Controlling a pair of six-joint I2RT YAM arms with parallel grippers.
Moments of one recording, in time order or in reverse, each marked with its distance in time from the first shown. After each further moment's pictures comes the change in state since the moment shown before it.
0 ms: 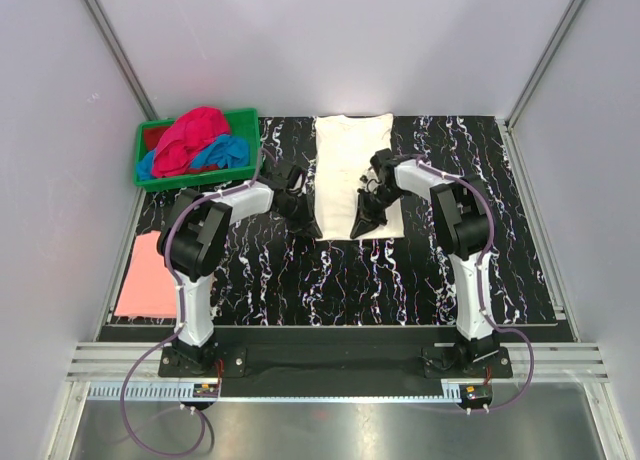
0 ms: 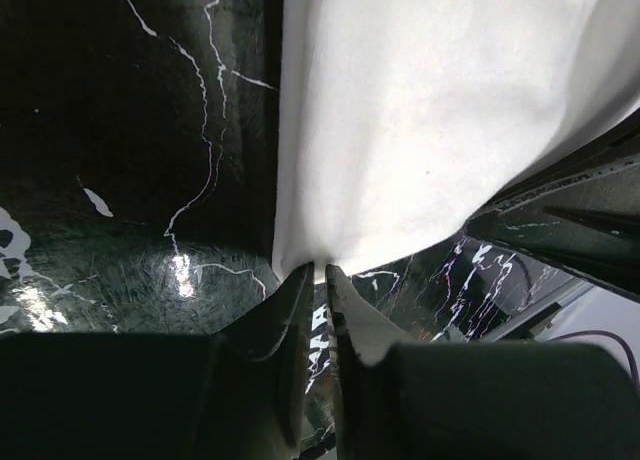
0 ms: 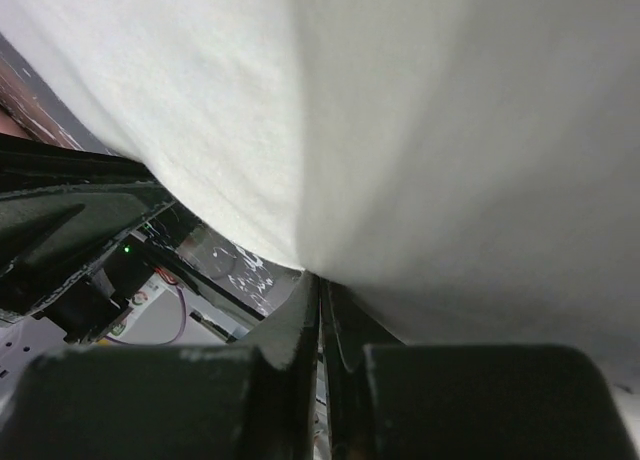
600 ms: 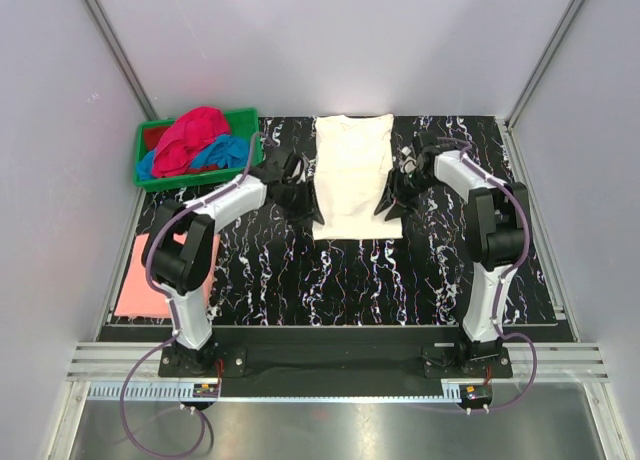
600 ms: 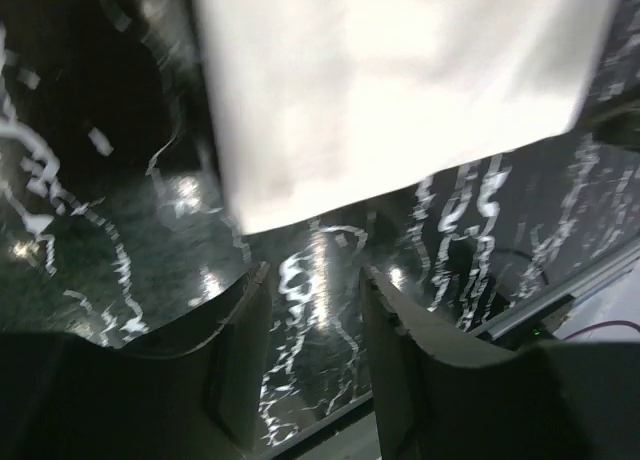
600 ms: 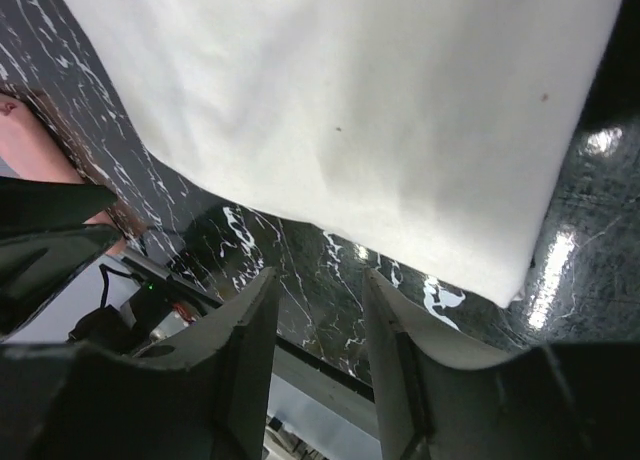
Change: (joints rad) left arm -0.014 -0.131 0.019 -0.092 -0.062 0.069; right arm -0.182 -0.211 -0.108 0.013 0.061 -0.021
